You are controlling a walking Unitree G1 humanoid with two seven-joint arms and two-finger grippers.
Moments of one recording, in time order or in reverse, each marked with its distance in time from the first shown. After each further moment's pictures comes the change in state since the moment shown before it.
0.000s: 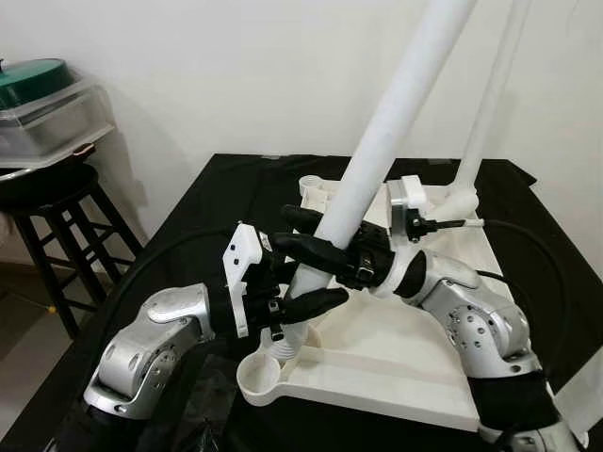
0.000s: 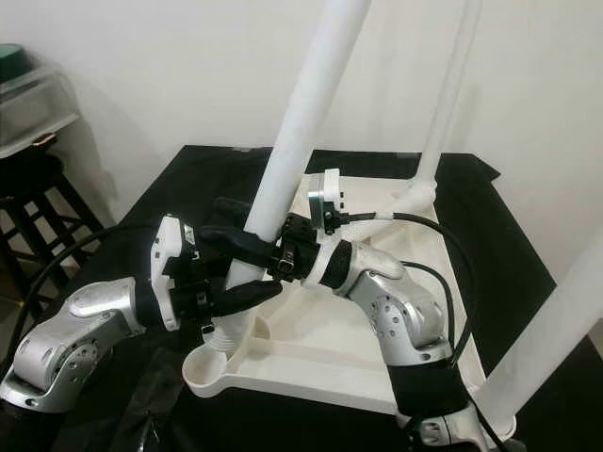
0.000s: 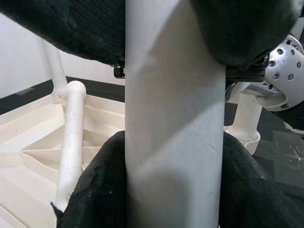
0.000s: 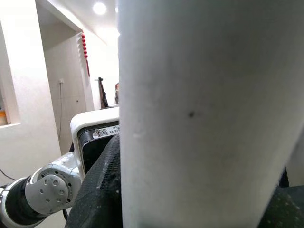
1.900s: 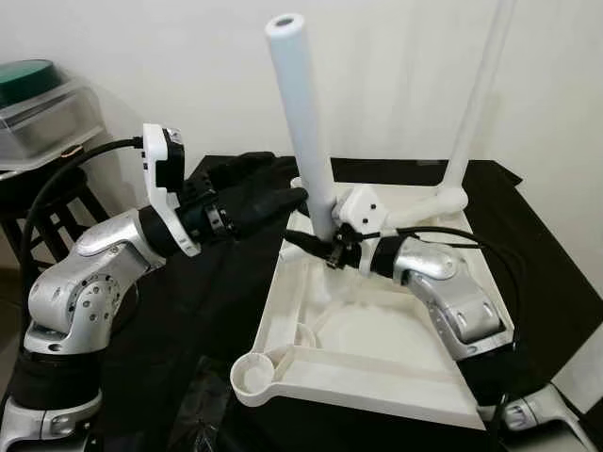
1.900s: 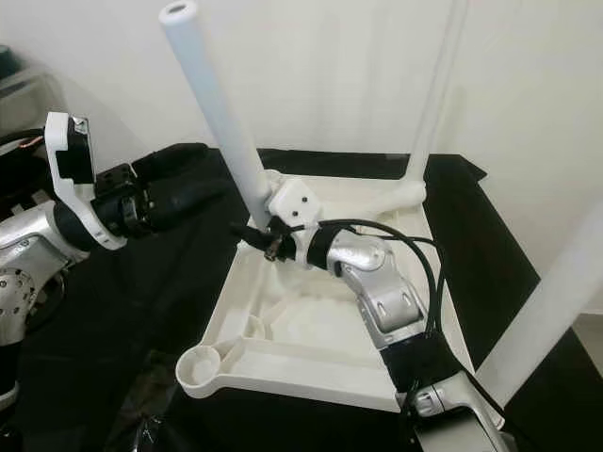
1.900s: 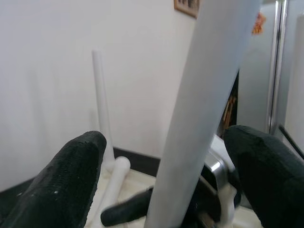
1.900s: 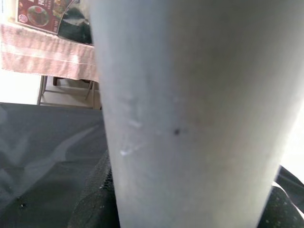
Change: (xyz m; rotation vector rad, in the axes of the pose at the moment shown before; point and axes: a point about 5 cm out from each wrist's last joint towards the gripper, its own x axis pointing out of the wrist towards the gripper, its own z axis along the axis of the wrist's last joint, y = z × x) left arm -0.033 0.045 0.088 0.043 -0.295 0.193; right arm 0.003 -0.040 -0.016 -0.513 0.374 -0.339
